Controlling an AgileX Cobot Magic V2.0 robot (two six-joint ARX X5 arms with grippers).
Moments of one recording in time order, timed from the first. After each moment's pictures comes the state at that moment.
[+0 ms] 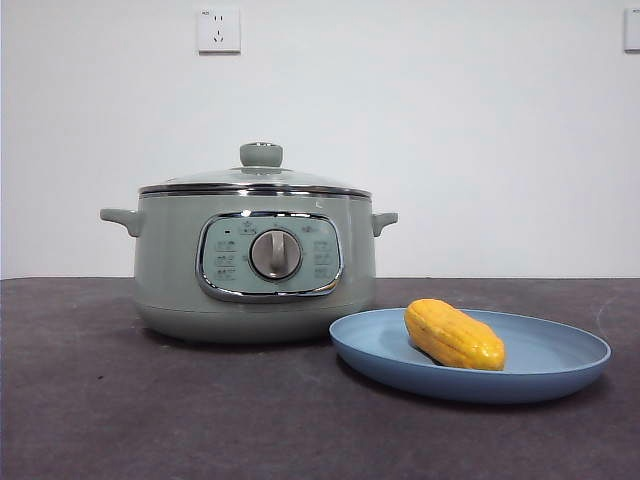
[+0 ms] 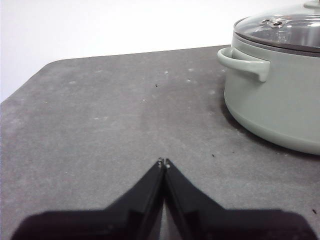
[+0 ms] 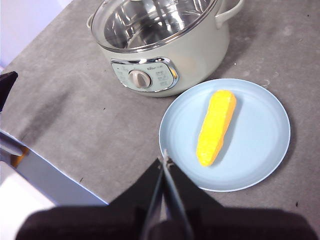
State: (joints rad) left arm 0.08 0.00 0.02 -0.18 0.08 0.08; right arm 0.48 0.57 0.81 -0.80 -0.23 0.18
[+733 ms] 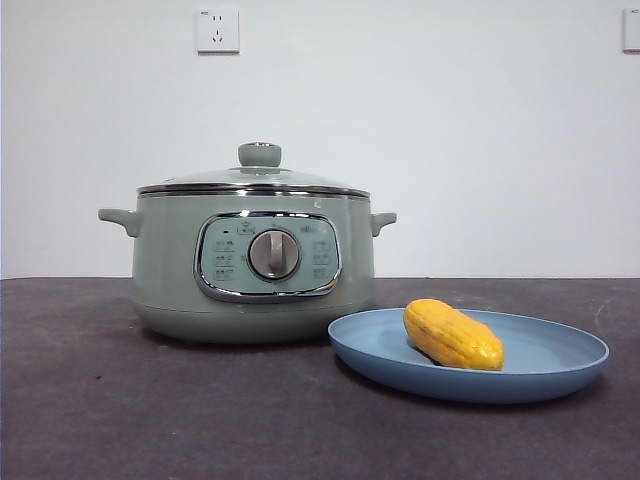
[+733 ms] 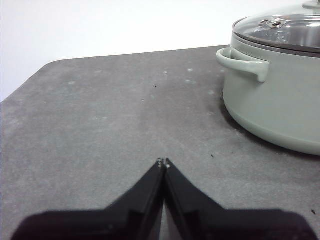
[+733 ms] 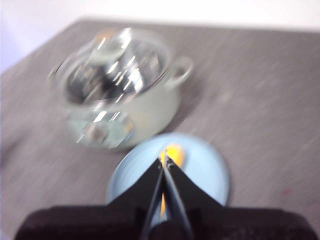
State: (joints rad) left arm 0.08 0.00 0.02 -0.18 0.08 0.08; right arm 0.37 0.52 0.81 -0.65 -0.11 0.07
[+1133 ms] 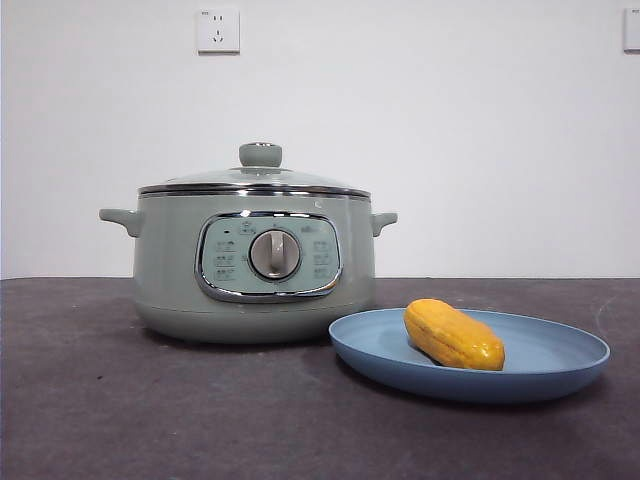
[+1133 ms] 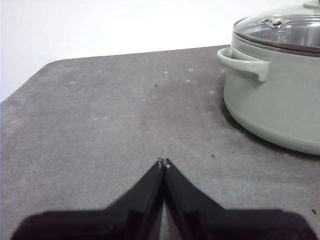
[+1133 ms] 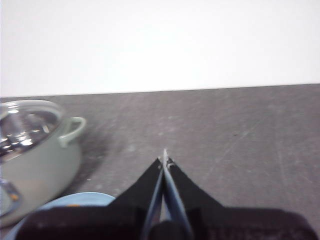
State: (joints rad) left arm 0.08 0.00 0.02 -0.18 0.08 0.08; right arm 0.01 0.25 0.43 -0.29 -0.10 0.04
